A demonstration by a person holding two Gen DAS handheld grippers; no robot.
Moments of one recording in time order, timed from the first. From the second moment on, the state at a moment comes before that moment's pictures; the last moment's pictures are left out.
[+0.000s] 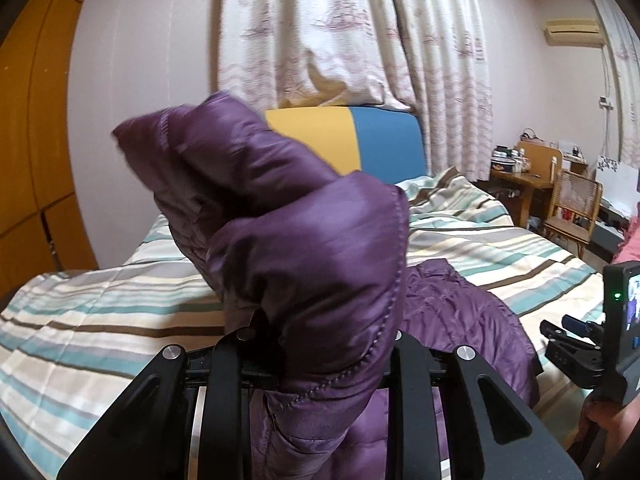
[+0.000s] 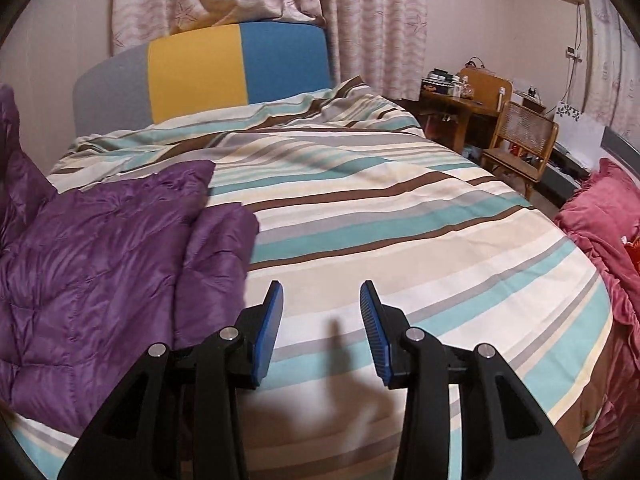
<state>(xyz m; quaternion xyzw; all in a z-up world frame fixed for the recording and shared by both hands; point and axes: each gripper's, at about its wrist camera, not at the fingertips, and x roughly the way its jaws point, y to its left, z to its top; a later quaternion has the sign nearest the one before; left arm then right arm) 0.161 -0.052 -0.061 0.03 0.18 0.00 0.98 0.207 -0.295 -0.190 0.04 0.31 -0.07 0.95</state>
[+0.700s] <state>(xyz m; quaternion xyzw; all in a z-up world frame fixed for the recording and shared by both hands) 0.189 -0.136 -0.101 0.10 0.22 -0.09 0.97 0.210 -0.303 -0.198 0.03 0.31 -0.13 0.94</state>
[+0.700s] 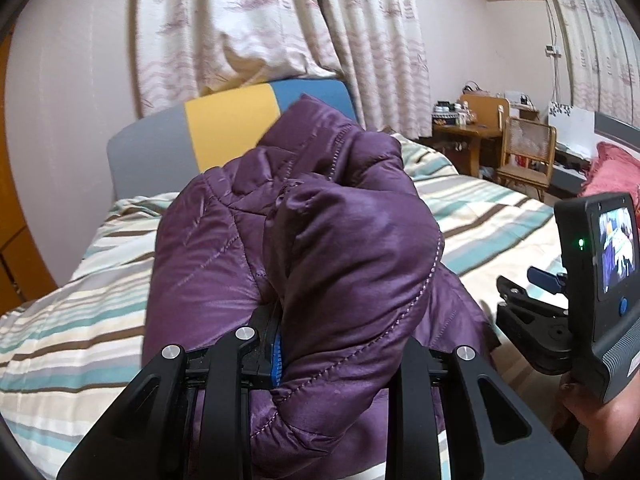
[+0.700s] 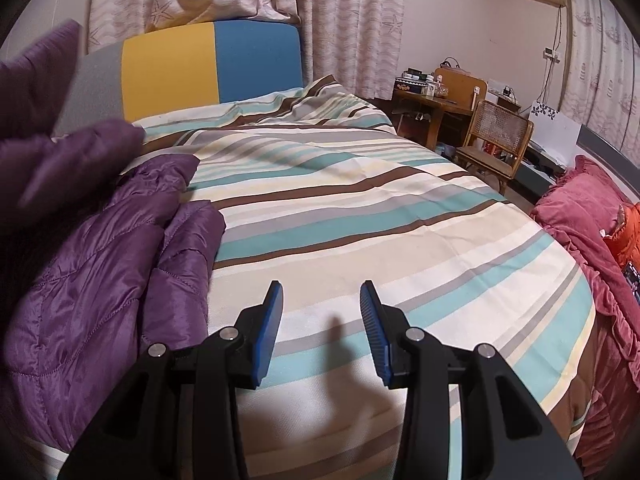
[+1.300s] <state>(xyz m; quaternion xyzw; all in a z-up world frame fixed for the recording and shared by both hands) 0.204 -0.176 -0.142 0.09 0.28 -0.21 0.93 0.205 -0.305 -0.198 0.04 0.30 -0.14 0.94</state>
